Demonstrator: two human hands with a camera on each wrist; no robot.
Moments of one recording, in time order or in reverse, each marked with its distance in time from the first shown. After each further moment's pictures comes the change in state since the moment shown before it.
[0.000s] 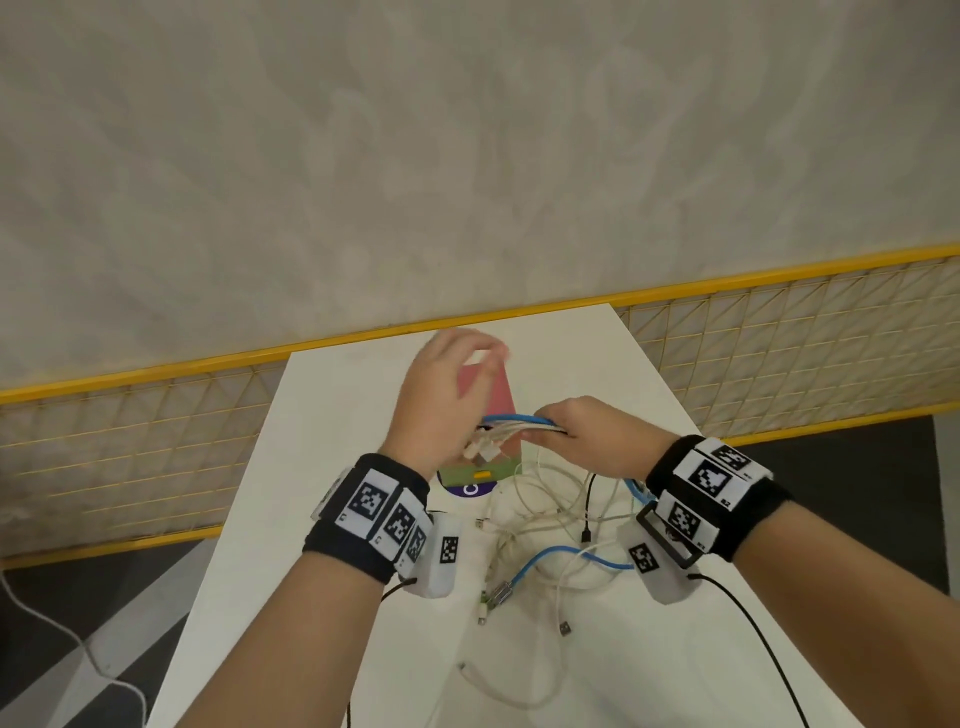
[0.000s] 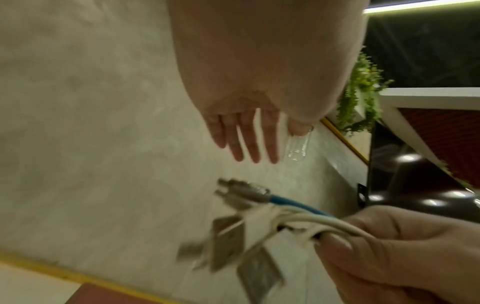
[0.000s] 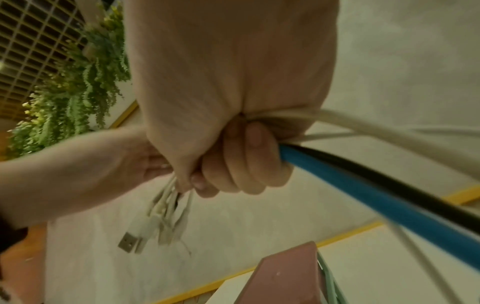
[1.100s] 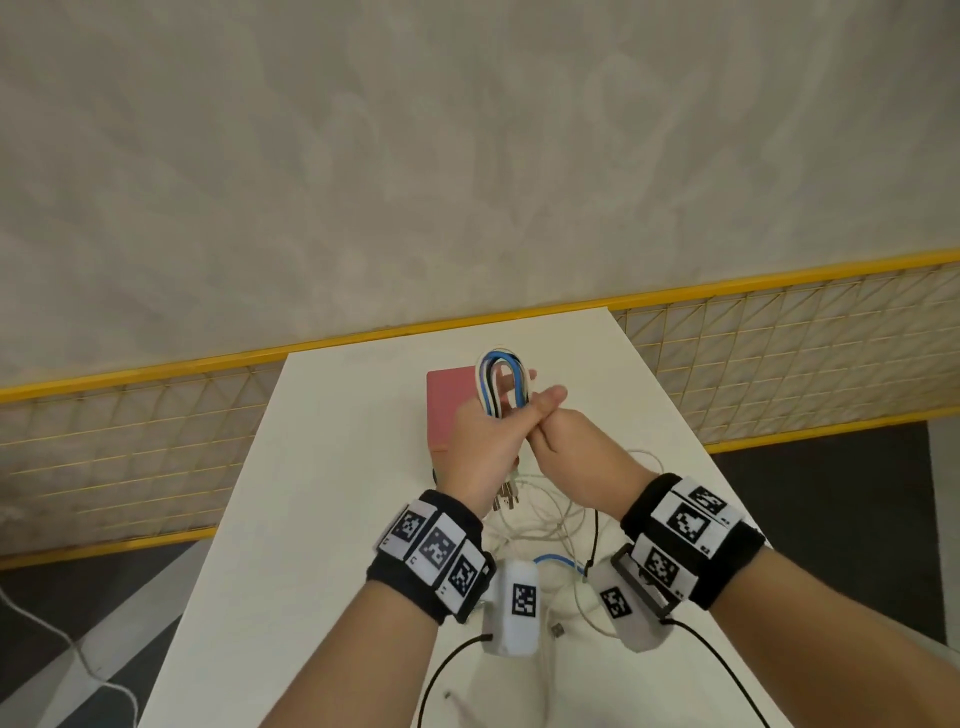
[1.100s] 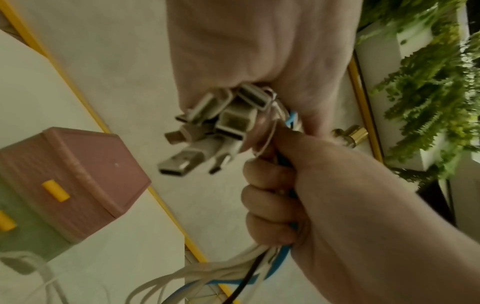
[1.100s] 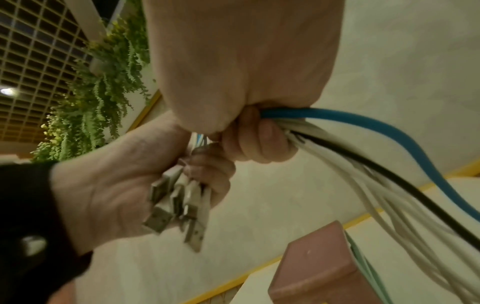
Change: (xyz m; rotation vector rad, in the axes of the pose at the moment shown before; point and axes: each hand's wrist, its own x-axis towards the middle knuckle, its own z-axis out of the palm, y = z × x) left_hand -0.025 0.029 0.048 -0.654 0.014 -0.496; right_hand -0.011 -0.024 0.019 0.109 0.200 -0.001
